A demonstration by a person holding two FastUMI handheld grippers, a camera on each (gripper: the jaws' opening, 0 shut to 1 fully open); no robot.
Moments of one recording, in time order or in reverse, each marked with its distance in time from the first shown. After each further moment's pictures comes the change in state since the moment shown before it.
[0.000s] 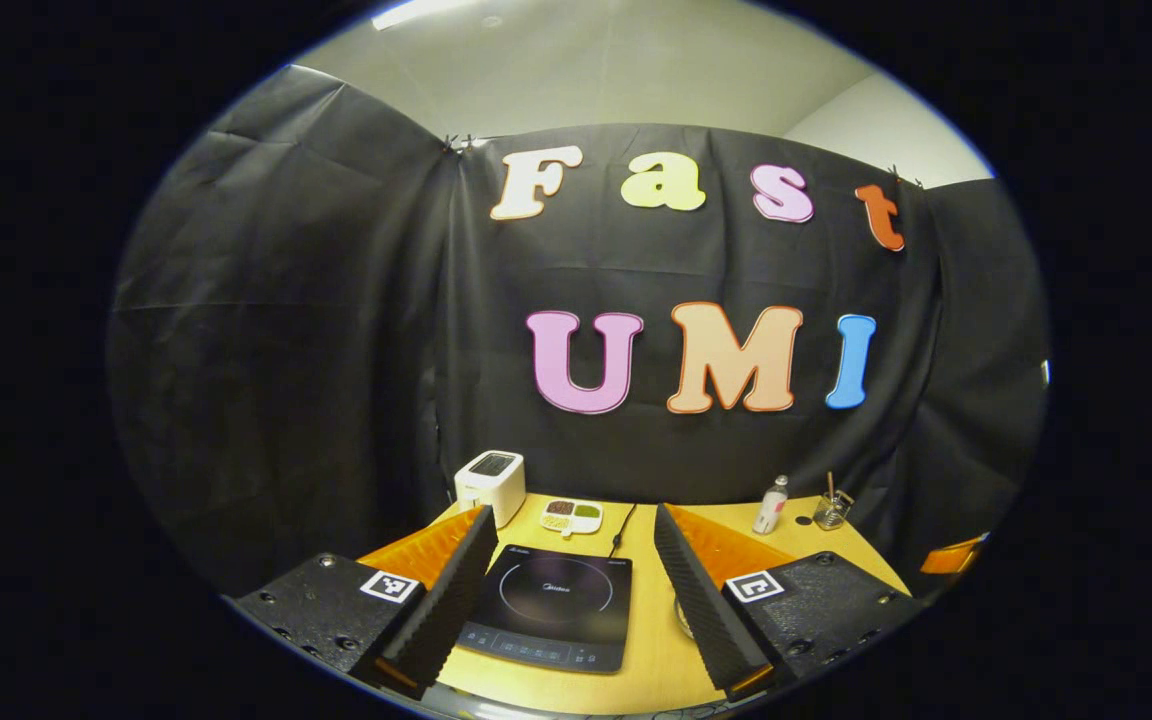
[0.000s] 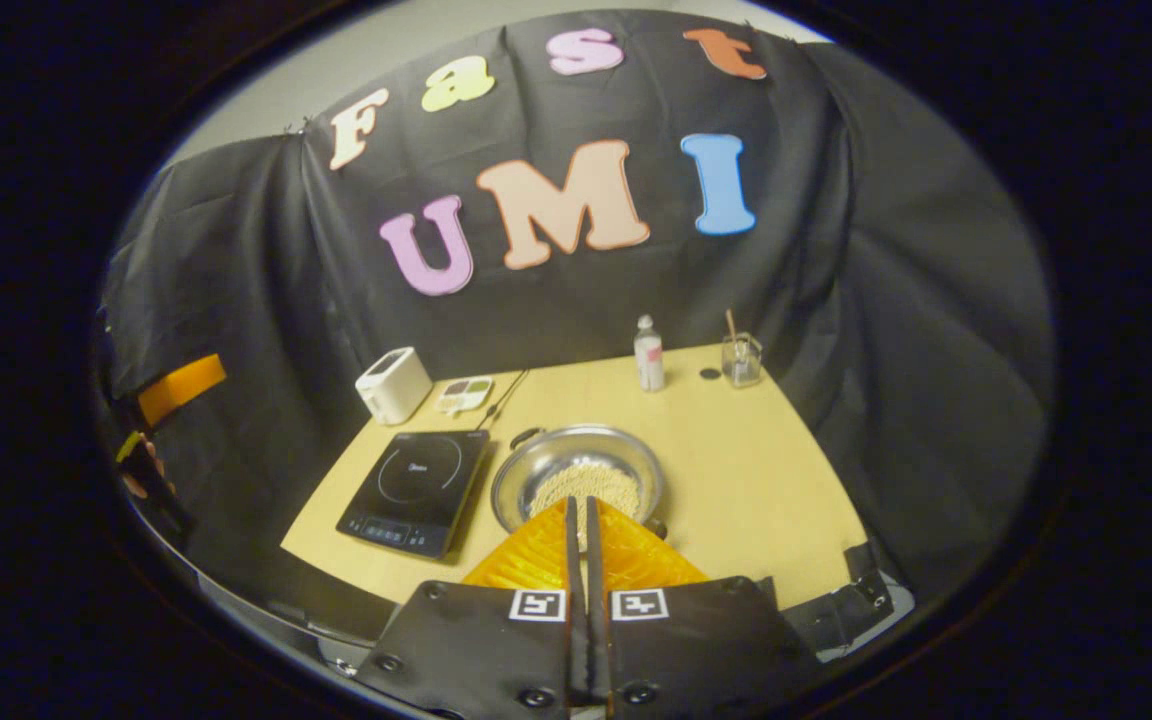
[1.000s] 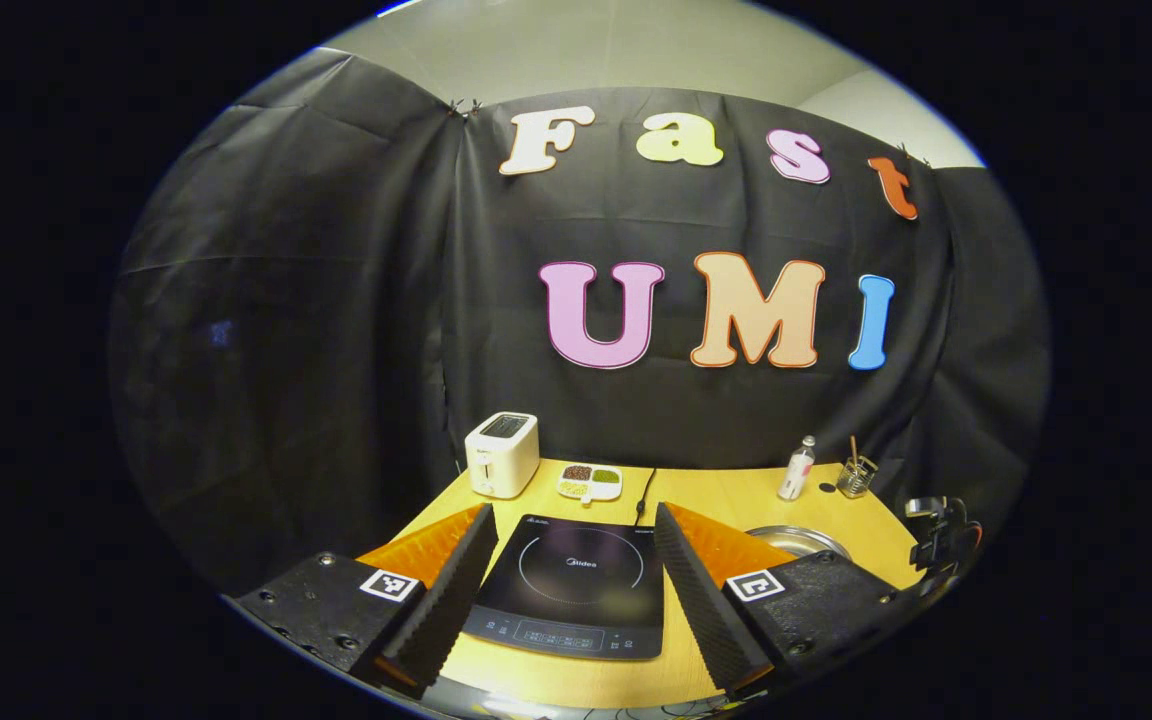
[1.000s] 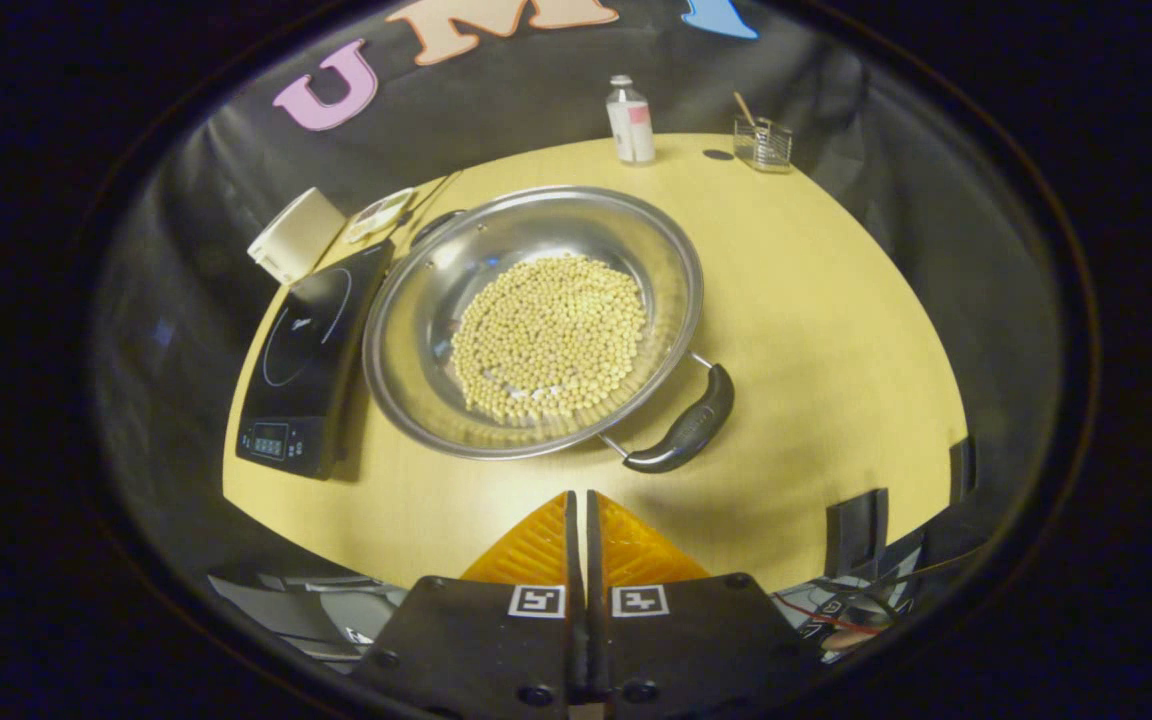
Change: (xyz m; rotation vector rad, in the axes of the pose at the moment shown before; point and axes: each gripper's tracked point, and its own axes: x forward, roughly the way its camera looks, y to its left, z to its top) left arm 0.036 0.029 -0.055 0.010 0.074 -0.020; right arm 0.174 -0.028 -0.183 0.071 0.528 -0.116
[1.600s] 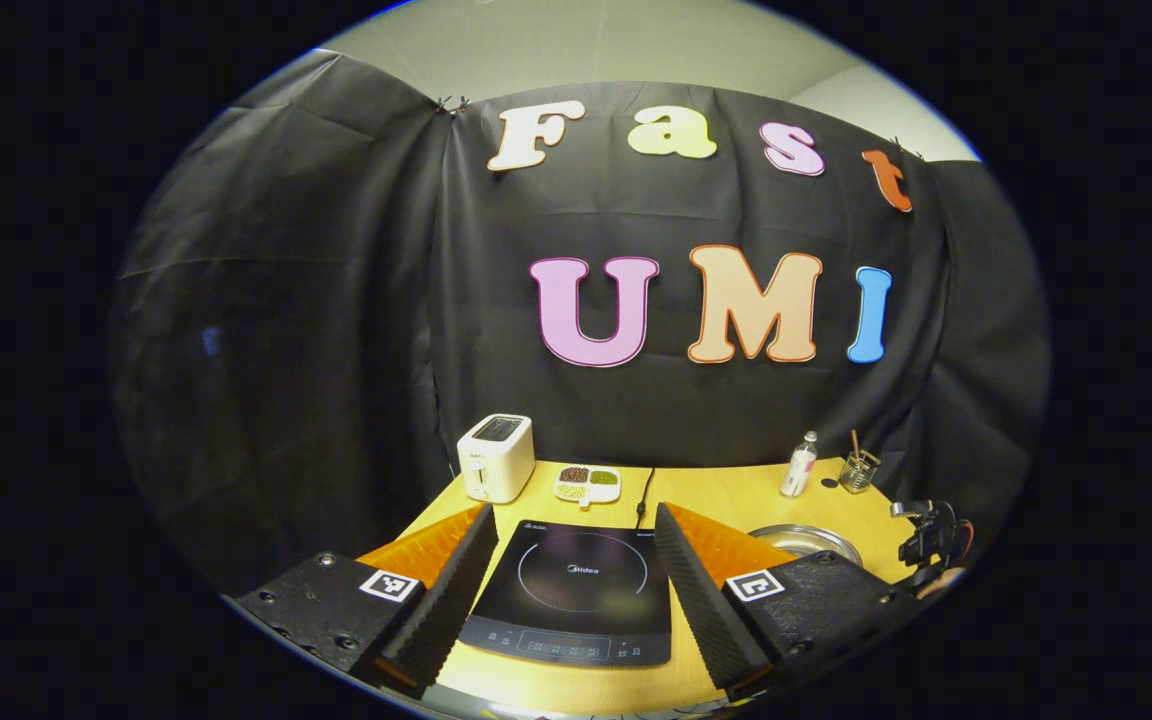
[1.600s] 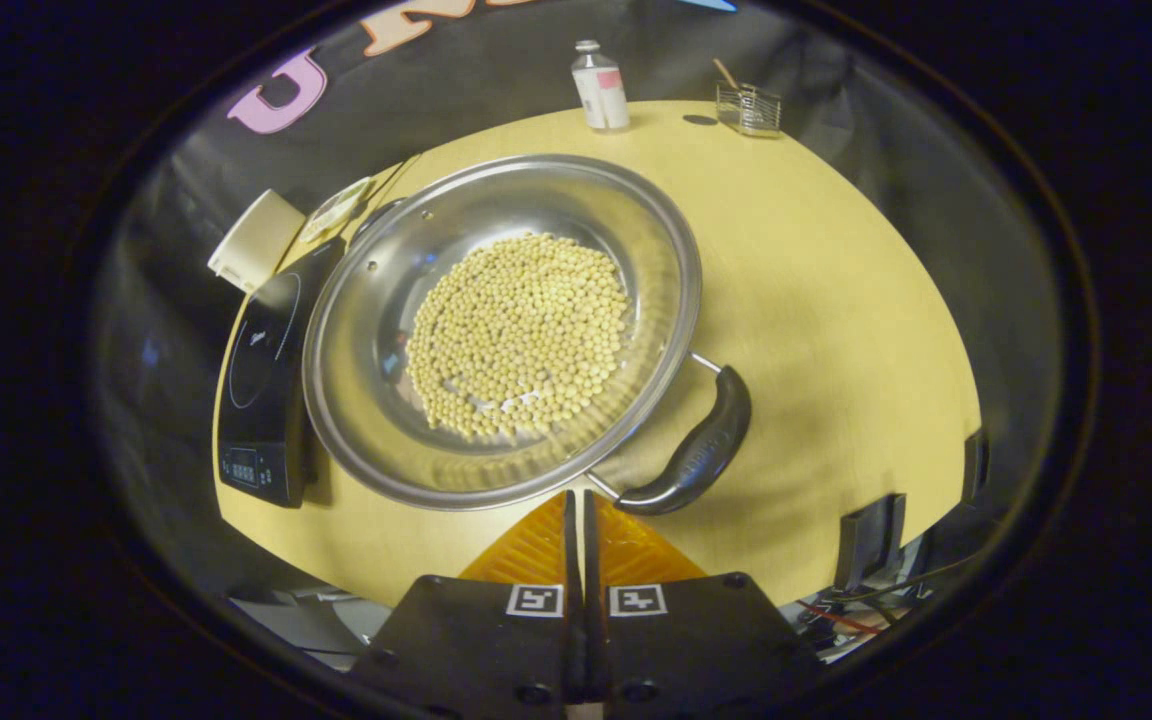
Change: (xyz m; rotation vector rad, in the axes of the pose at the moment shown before) left arm 0.021 0.008 0.001 0.032 0.011 -0.001; right arm 0.042 -0.018 0.013 0.042 0.072 -0.037
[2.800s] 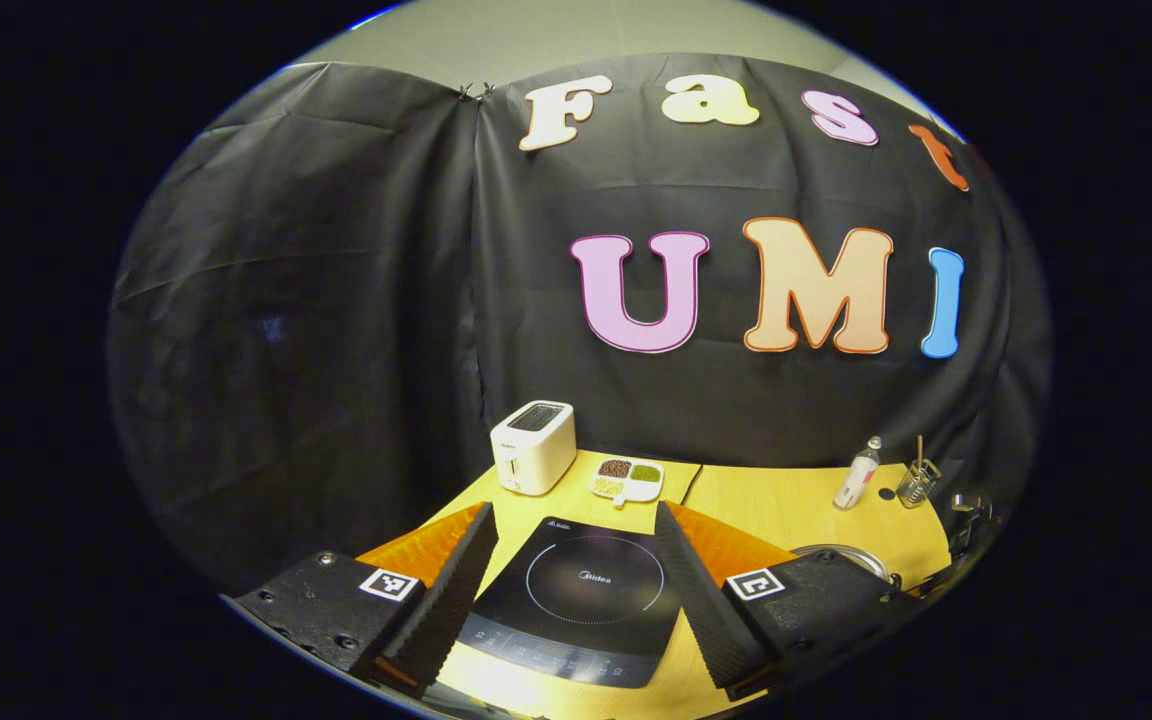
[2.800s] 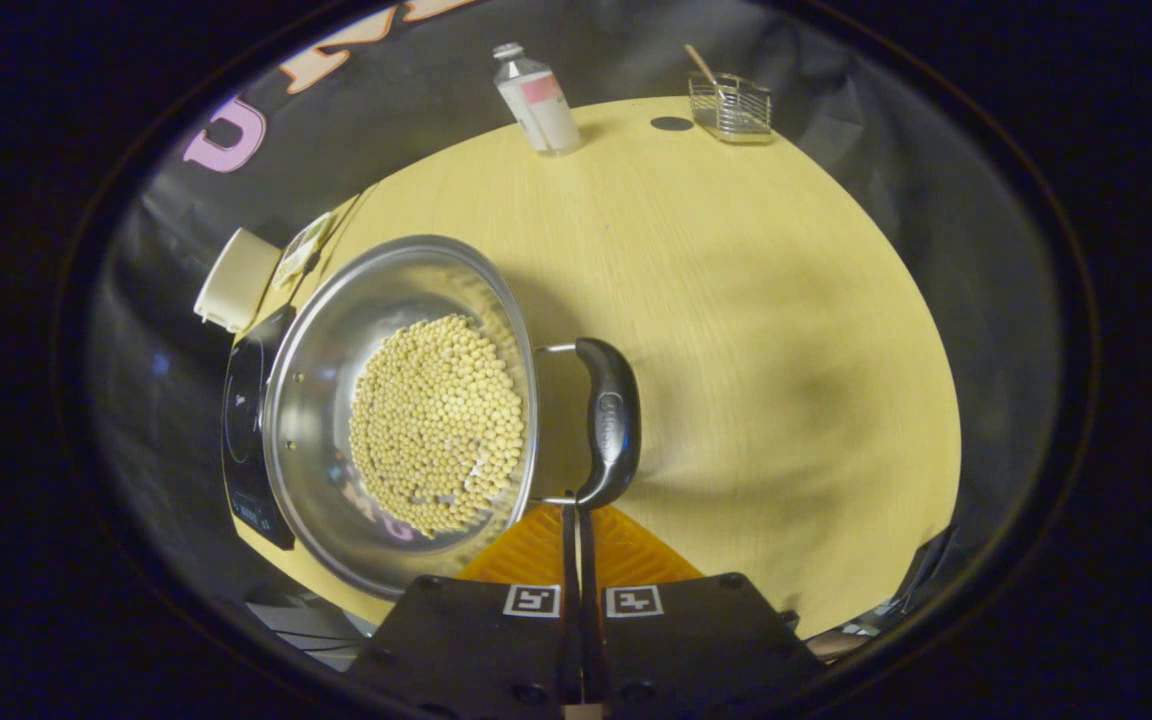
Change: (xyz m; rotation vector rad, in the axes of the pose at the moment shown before) left arm 0.051 -0.026 0.006 -0.007 0.076 0.225; right arm 0.019 -0.070 0.088 0.016 0.046 0.068
